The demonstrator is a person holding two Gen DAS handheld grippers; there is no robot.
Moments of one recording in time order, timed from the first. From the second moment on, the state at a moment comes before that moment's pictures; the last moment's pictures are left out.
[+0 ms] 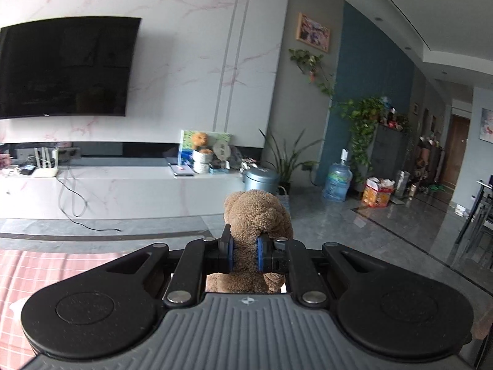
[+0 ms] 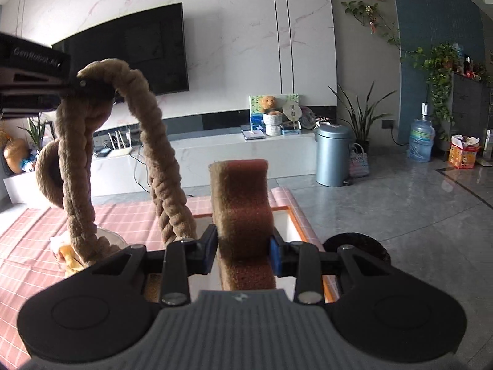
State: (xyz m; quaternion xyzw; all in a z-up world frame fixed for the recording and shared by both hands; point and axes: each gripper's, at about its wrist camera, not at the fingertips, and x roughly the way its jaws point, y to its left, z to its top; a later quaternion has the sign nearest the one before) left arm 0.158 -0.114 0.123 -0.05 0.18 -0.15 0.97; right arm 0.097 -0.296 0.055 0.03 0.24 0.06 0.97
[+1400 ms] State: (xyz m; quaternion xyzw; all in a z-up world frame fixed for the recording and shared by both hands) left arm 0.227 -0.125 -0.026 -0.08 0.47 -0.23 0.85; right arm 0.183 -0.308 -0.058 -0.03 0.47 0.09 0.88
